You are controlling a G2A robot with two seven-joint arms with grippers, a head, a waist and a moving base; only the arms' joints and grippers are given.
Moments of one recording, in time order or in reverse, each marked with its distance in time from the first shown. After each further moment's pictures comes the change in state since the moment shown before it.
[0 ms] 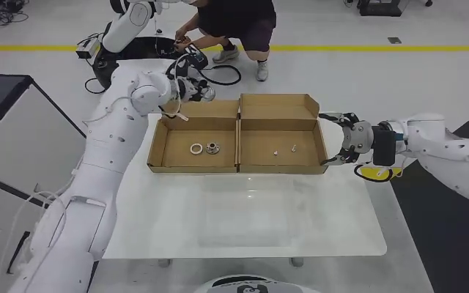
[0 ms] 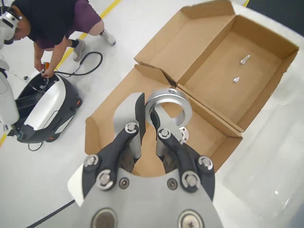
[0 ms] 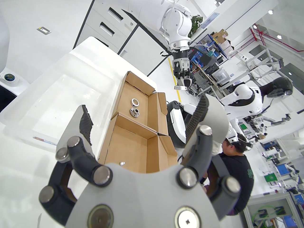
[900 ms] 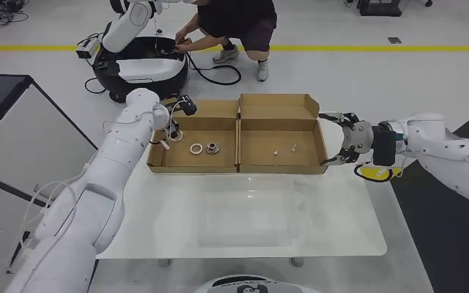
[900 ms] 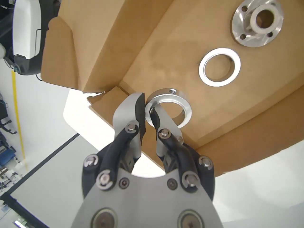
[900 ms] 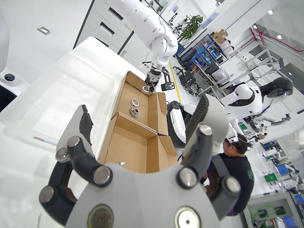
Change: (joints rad) left arm -0.064 -0.040 0.222 0.408 0.257 -0.046 -0.088; right arm 0.000 0.000 0.000 0.000 0.000 0.000 0.000
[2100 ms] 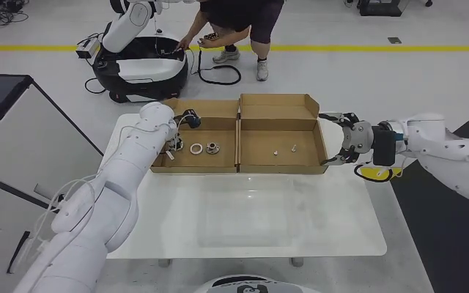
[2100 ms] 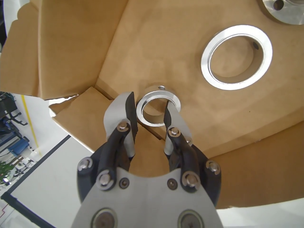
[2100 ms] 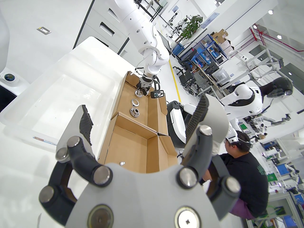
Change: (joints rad) left arm -0.021 -0.085 0.122 0.192 0.091 0.045 0.119; right arm 0.000 0.000 0.000 0.000 0.000 0.000 0.000
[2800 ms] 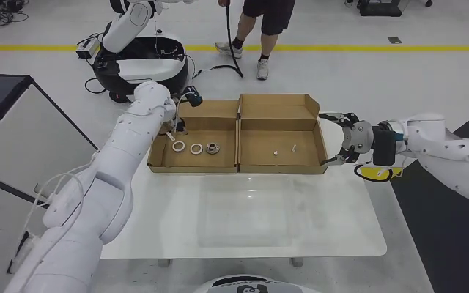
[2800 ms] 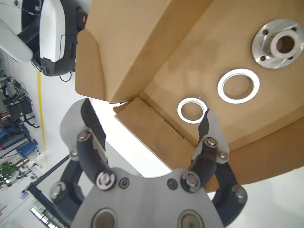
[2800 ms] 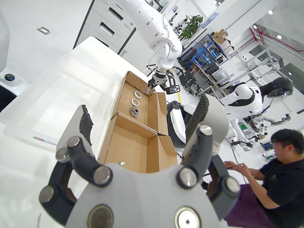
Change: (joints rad) left arm -0.073 0.025 -0.056 -0.104 -0.019 -0.023 0.029; right arm 0.000 0.000 0.000 0.000 0.000 0.000 0.000
